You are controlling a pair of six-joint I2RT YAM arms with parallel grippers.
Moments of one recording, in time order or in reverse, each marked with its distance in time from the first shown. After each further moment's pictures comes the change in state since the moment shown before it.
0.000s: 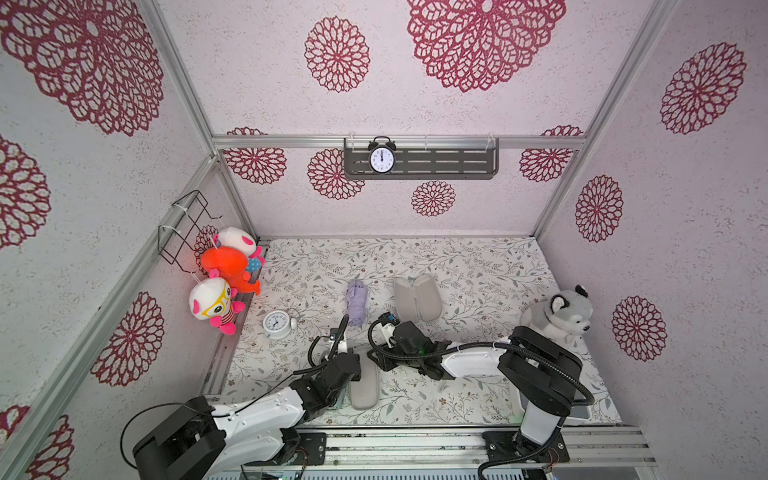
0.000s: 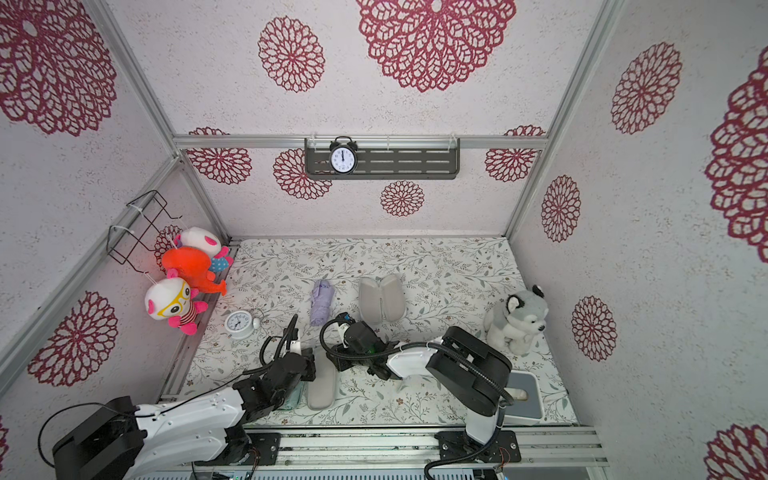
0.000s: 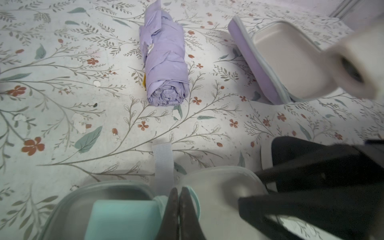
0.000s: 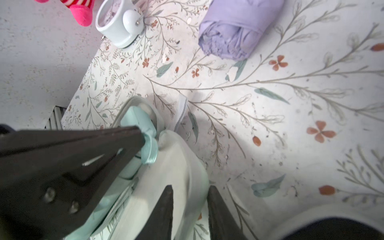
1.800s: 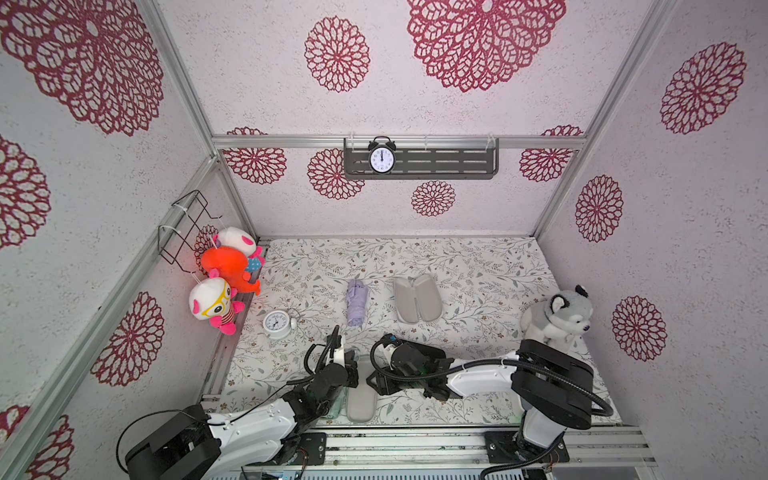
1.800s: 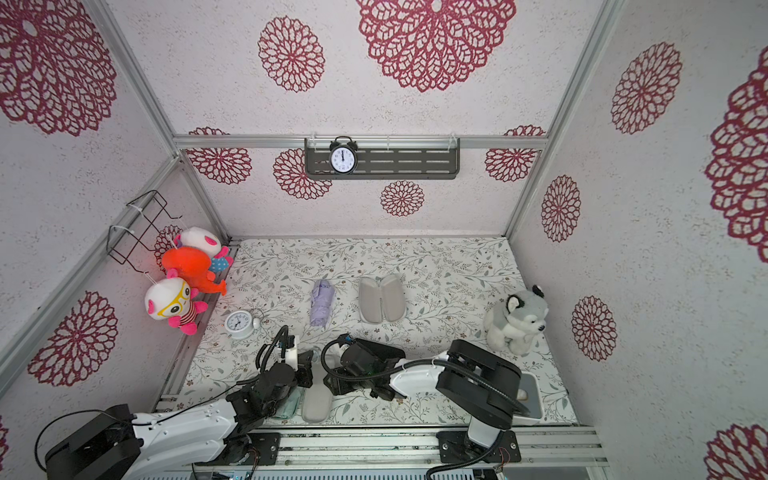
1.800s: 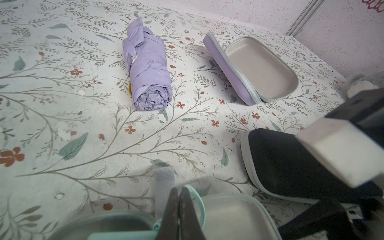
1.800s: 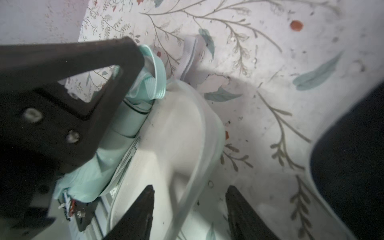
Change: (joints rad) left arm 0.011 0.008 -0.091 0.201 0.053 0.073; right arm 0.143 -0.042 -0.064 -0.076 0.034 0.192
